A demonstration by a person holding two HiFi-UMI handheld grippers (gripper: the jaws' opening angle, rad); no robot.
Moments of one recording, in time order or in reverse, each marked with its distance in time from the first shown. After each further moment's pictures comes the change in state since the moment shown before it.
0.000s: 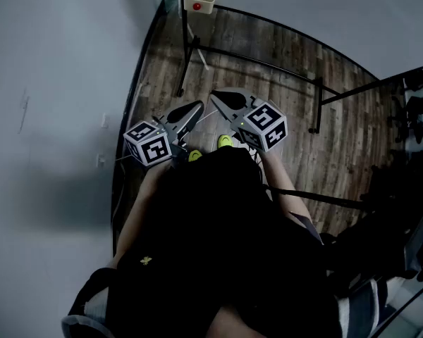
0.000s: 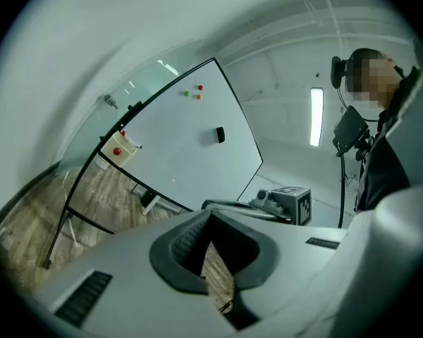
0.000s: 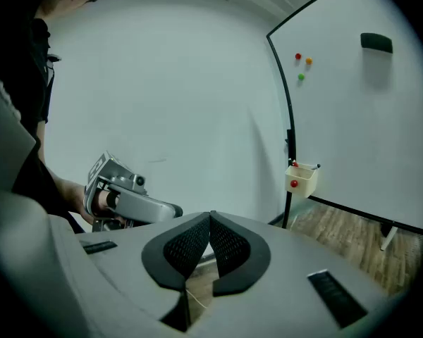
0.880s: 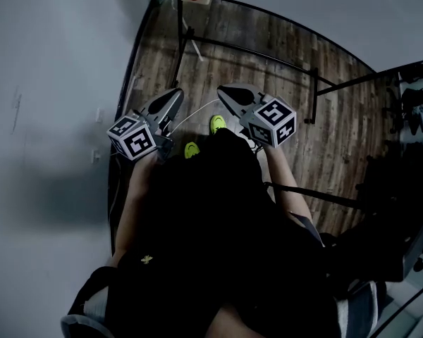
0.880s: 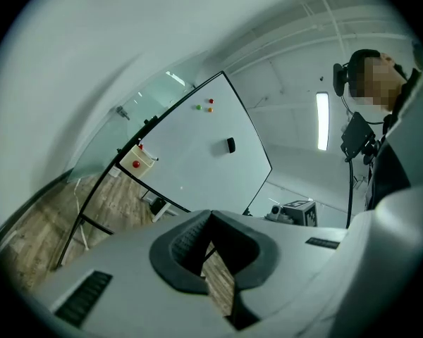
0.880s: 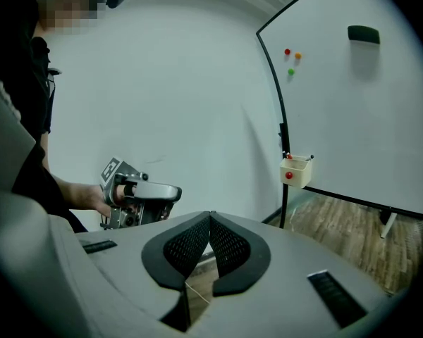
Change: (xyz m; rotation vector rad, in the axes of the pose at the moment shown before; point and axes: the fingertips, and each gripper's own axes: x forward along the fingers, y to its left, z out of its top) left arm -0.036 0.040 0.025 0.000 -0.073 0.068; right arm -0.009 -0.009 -0.013 0.059 0.006 -0.019
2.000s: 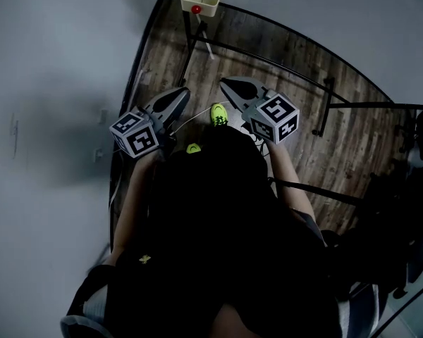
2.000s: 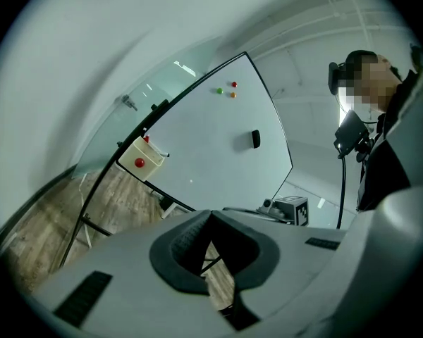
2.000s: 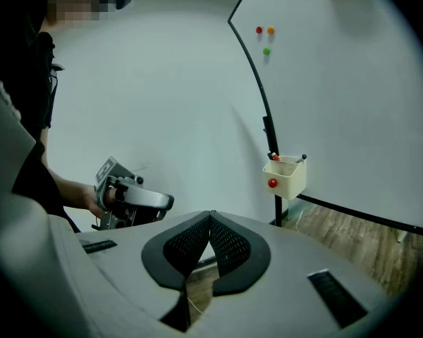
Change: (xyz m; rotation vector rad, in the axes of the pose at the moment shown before) left arm 0.109 0.063 0.036 -0.045 0.057 0.084; right arm 0.054 -0.138 0.033 0.038 -0.015 0.095
